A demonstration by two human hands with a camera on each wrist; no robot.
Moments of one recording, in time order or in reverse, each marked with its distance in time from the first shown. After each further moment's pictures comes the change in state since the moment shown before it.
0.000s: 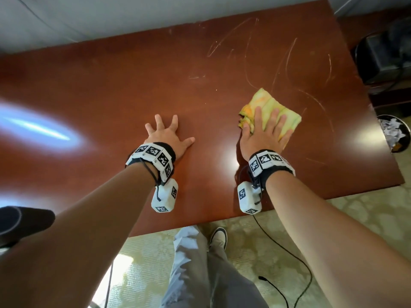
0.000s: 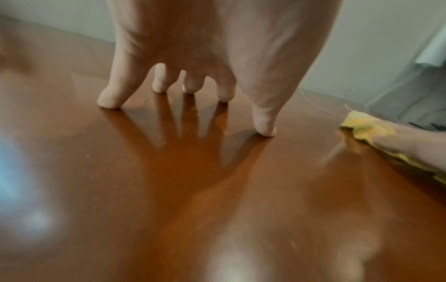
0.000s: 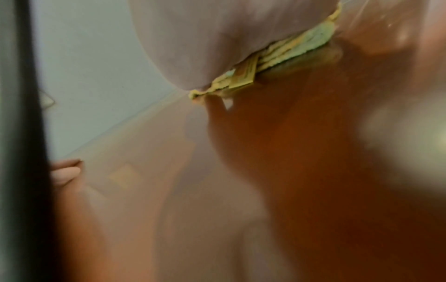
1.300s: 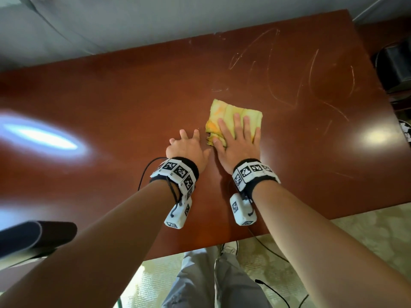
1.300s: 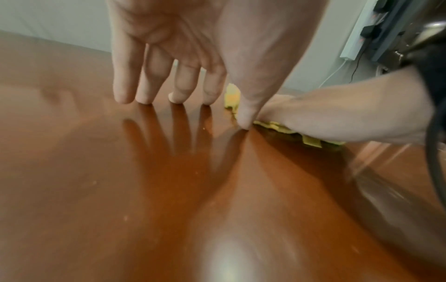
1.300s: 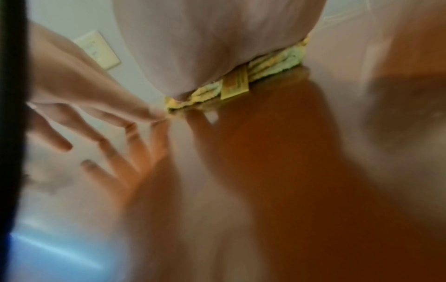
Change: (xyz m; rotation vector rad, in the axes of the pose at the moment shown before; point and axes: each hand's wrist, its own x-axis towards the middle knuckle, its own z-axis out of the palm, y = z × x) left_hand 0.011 -0.015 -0.013 0.195 0.019 0.134; right_hand -0.018 -0.102 0.020 -0.084 -0.075 -0.372
